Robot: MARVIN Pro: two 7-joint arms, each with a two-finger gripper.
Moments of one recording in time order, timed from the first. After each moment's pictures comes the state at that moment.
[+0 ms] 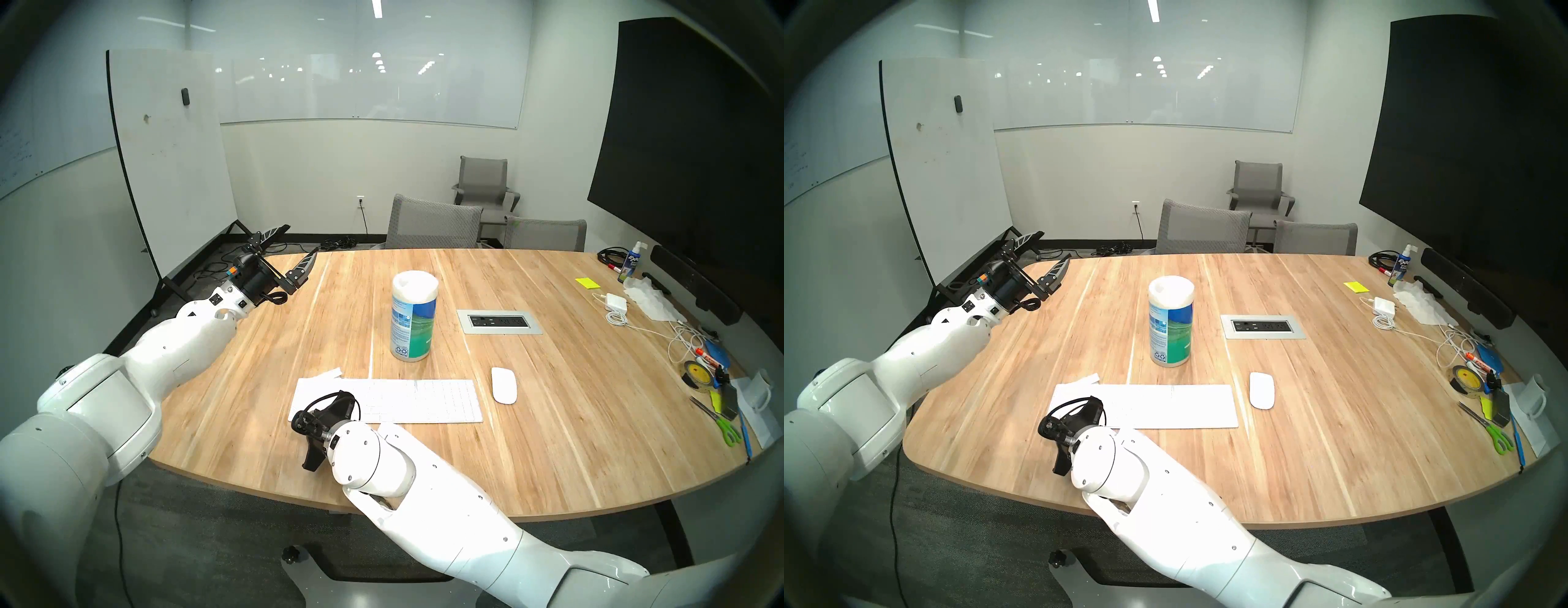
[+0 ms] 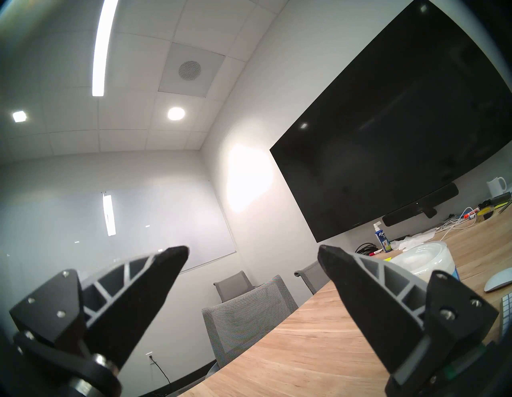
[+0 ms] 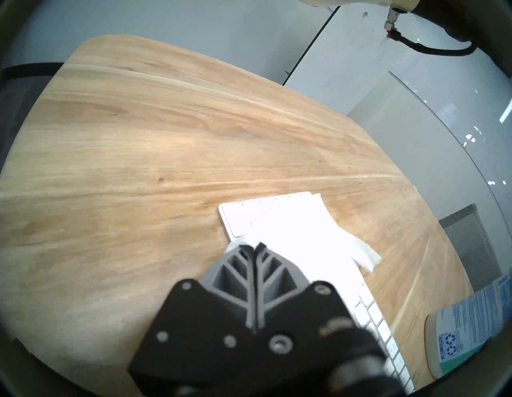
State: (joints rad) left arm 0.57 -1.05 -0.60 -0.46 -1.17 -0.96 -0.85; right arm -1.31 -1.48 0.67 -1.49 -0.44 0.54 0.24
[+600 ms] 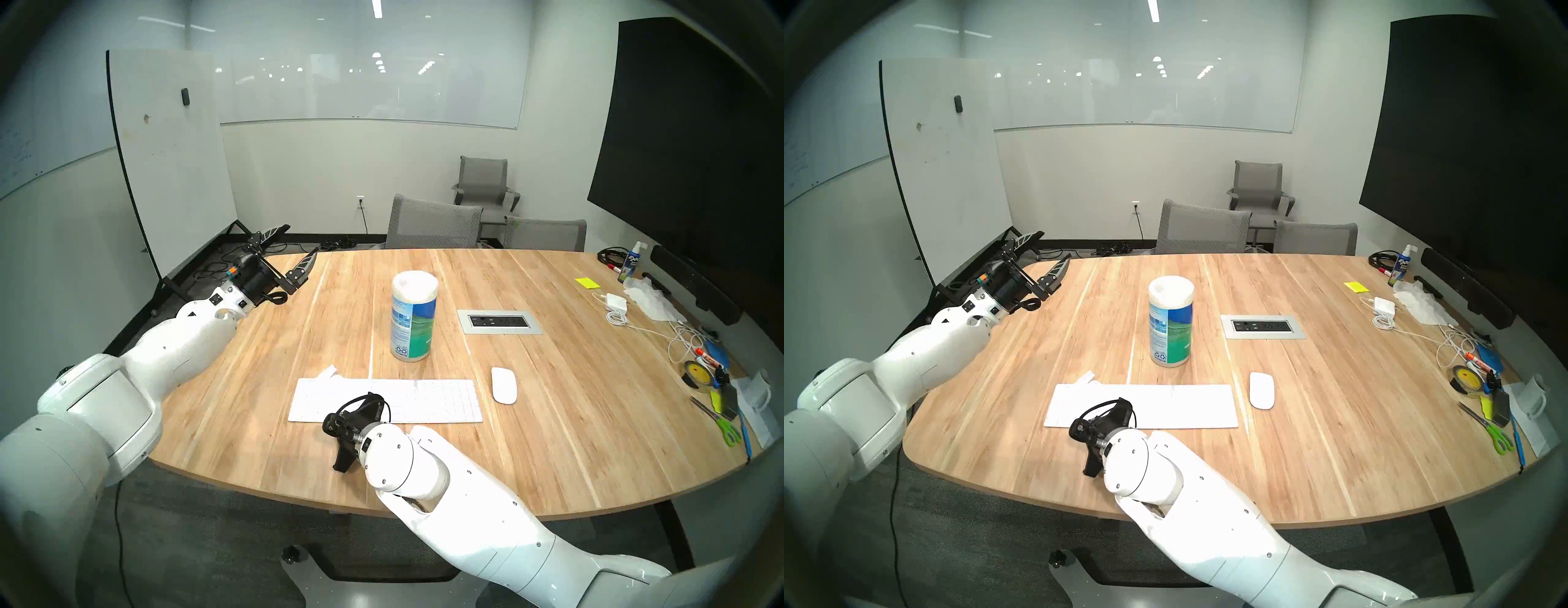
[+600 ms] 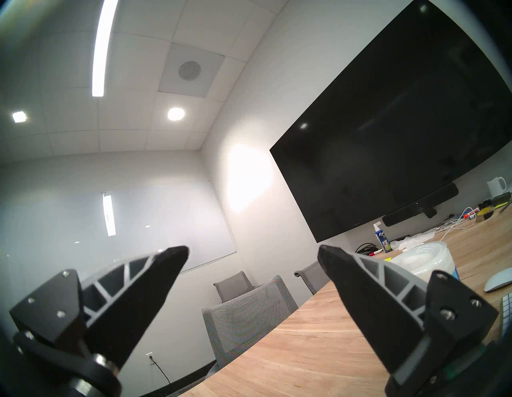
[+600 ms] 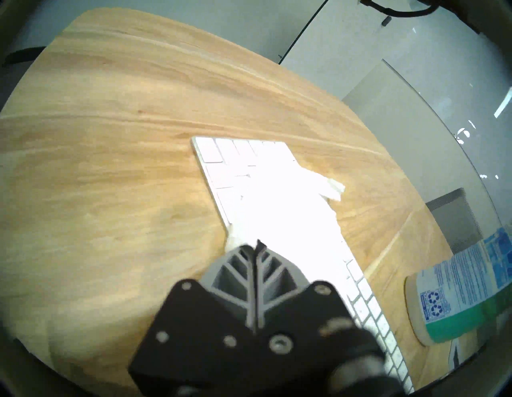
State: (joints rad) left arm 0.57 -1.05 -0.61 -0.46 -1.17 -0.96 -0.85; right arm -1.36 -1.37 0.74 -1.58 -0.45 0.54 0.26
